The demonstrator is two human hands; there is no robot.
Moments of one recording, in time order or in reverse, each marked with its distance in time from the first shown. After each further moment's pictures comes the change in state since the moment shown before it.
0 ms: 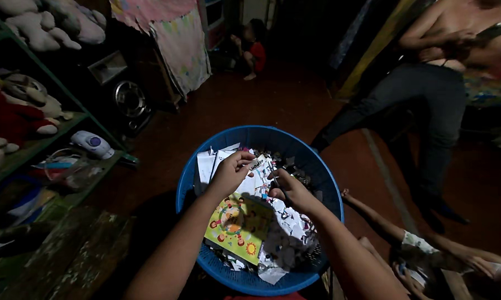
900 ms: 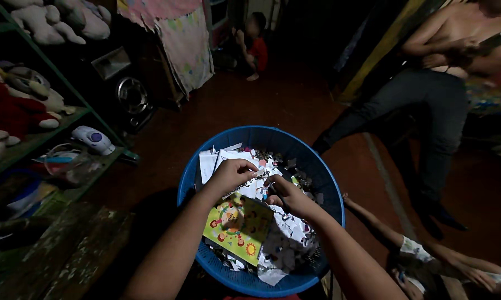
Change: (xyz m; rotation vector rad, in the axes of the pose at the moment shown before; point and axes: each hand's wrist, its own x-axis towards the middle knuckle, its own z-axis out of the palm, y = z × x) left_hand 0.005 -0.006 -0.014 0.164 -0.154 -0.022; right_hand 0.003 0.003 0.007 -0.041 -0.105 -0.036
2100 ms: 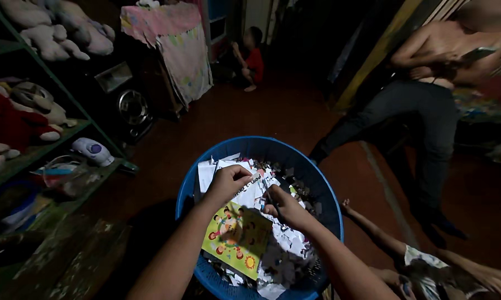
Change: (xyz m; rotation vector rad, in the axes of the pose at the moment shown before) left_hand 0.000 -0.001 0.002 -0.002 0.159 0.070; right_hand -0.001 -0.007 0.006 0.001 0.067 0.114
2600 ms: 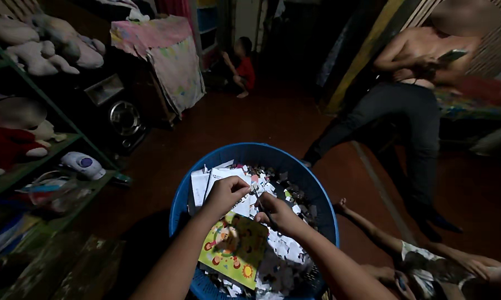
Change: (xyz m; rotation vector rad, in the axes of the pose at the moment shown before) left_hand -0.003 0.002 0.010 0.025 -0.032 0.048; right_hand -0.001 -0.002 0.006 0.044 0.004 -0.041
